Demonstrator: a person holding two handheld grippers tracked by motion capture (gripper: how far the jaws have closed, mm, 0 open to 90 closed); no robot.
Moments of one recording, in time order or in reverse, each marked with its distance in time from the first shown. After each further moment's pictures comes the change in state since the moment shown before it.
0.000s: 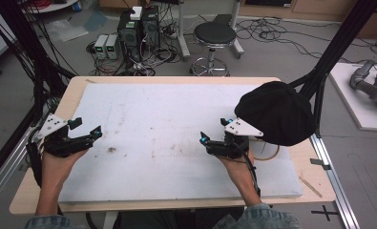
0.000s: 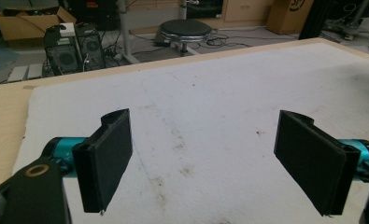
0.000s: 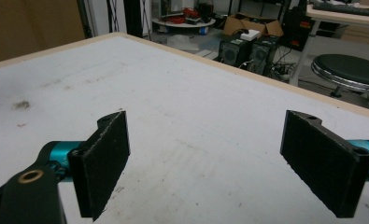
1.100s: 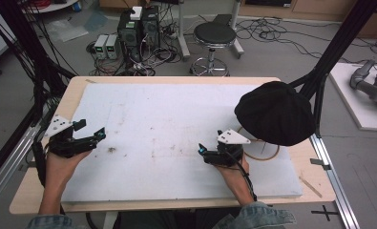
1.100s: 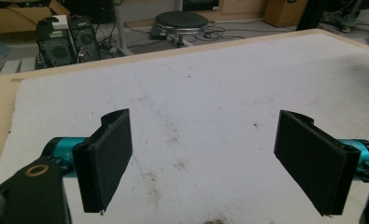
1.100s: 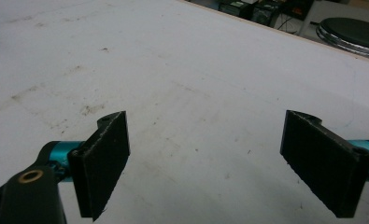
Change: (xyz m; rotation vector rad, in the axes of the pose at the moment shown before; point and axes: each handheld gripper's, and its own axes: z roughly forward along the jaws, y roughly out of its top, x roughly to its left) left arm -0.003 -0.006 0.009 0.026 -0.015 -0.001; right arm 0.001 -0.046 0.021 0.126 -0.020 -0.027
